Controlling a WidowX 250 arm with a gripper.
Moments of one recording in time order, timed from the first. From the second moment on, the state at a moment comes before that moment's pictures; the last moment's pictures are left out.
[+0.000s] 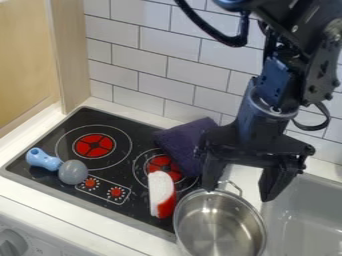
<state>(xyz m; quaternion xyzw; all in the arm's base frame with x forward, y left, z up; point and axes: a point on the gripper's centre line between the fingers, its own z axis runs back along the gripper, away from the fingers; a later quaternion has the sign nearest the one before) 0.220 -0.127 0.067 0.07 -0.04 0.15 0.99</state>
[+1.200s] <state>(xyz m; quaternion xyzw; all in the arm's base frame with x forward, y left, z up) 0.165 -0.073 0.048 0.08 -0.04 0.21 0.97</state>
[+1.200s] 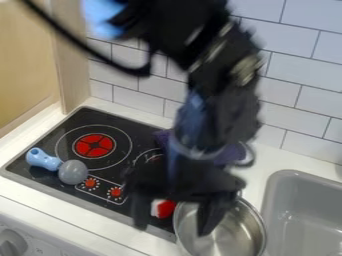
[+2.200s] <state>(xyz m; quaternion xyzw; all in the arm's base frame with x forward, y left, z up) 0.208 -0.083 0.002 -0.03 -0.10 0.21 0.97</state>
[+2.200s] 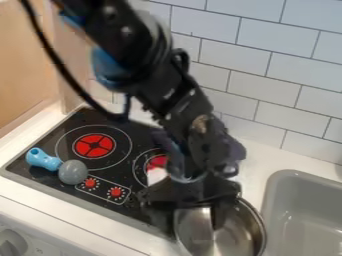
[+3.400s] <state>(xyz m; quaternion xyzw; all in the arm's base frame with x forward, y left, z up) 0.209 -0.090 0.015 -0.02 -0.09 0.20 0.98</state>
